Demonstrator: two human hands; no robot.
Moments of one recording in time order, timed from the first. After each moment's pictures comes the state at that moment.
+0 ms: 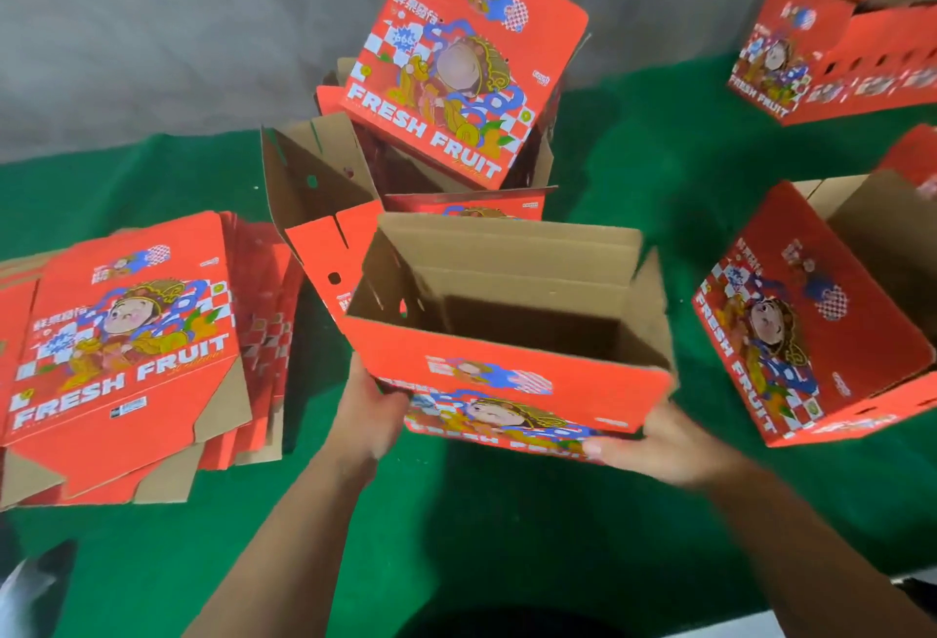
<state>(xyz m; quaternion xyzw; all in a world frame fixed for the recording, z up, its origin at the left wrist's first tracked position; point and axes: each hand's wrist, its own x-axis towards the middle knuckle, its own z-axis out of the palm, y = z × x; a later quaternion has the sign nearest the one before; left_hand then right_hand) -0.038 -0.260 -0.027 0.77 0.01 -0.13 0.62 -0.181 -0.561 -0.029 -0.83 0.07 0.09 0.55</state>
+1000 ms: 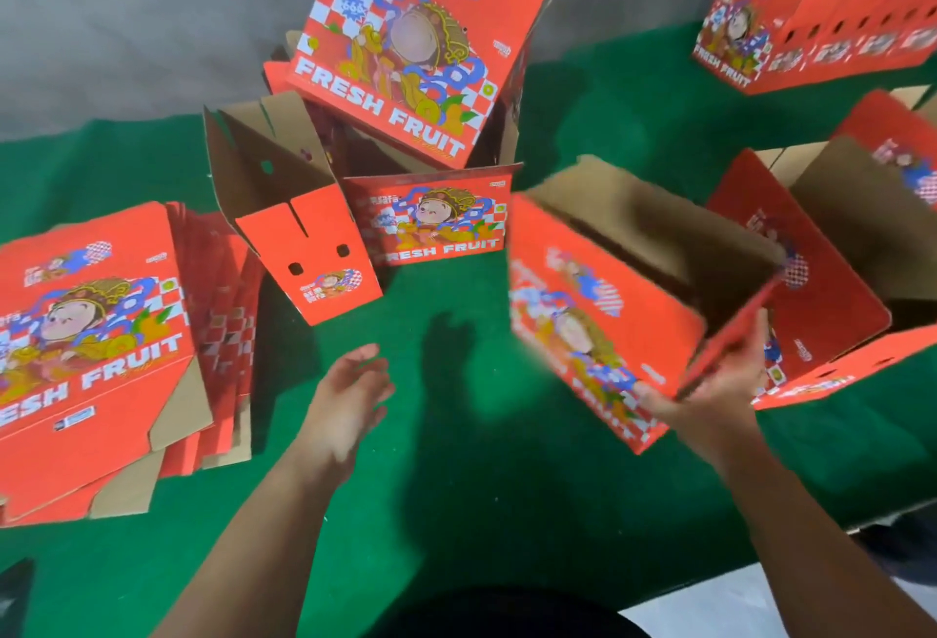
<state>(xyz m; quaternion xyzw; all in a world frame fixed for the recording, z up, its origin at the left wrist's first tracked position) -0.033 -0.264 -0.043 0.72 0.10 -0.24 0.64 -0.205 -0.631 -0.094 -0.78 0.30 -0.28 0.46</state>
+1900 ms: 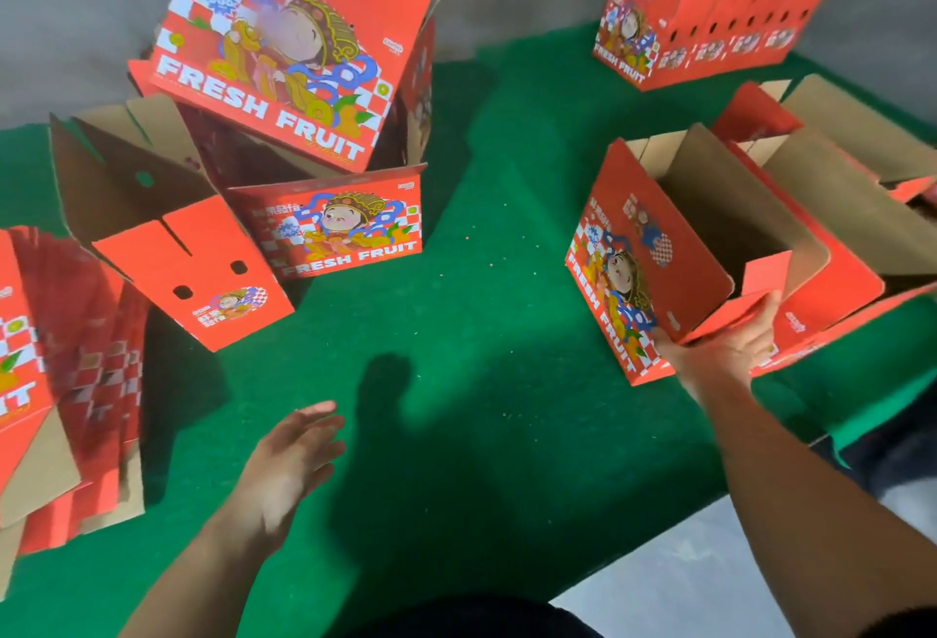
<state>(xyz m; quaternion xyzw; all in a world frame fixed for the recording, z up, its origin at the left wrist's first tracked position) -0.058 -0.271 -0.072 0.73 0.10 -0.32 0.60 -0.234 -0.743 -0.103 -0.74 0.53 -0.28 0.30</state>
